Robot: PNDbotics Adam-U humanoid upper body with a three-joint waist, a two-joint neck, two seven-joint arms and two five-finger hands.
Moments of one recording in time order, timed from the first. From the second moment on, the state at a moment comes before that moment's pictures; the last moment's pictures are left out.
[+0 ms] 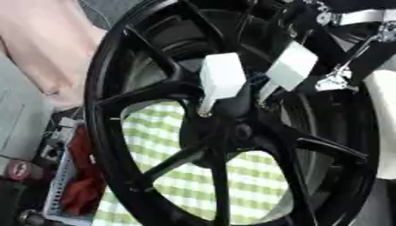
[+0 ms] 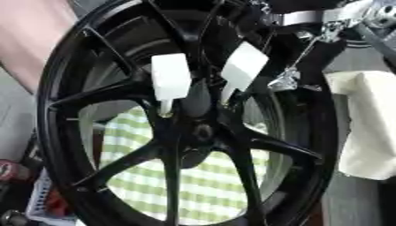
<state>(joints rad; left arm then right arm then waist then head) -0.21 0.31 0.11 -1.98 0.10 -0.19 0.15 -0.92 -0.97 0.45 -1.70 0.07 -0.52 0.66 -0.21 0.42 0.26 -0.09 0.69</state>
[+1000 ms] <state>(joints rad) -0.21 0.31 0.11 -1.98 0.10 -0.19 0.16 -0.91 -0.97 0.45 -1.69 0.00 -0.48 0.70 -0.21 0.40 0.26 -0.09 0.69</state>
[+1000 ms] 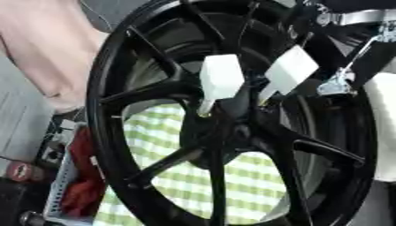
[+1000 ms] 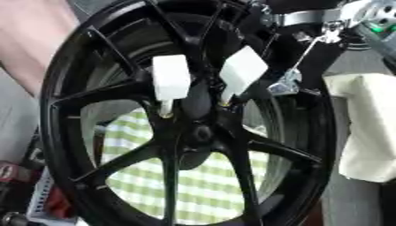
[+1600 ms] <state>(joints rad) -0.20 0.31 0.11 -1.98 0.11 -0.19 0.16 -0.92 -0.97 0.44 -1.69 -0.07 -0.45 0.73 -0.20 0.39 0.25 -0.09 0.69</state>
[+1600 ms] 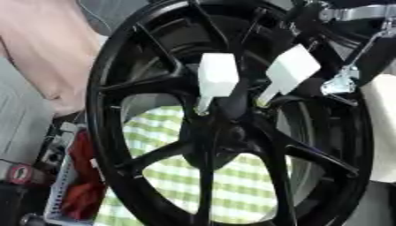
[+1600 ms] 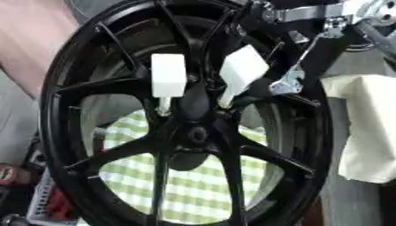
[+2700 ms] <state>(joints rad) -0.19 0.31 0.12 -1.98 0.11 -0.19 0.16 -0.95 -0.99 0.33 -1.68 -0.13 -0.43 0.73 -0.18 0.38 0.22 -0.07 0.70</state>
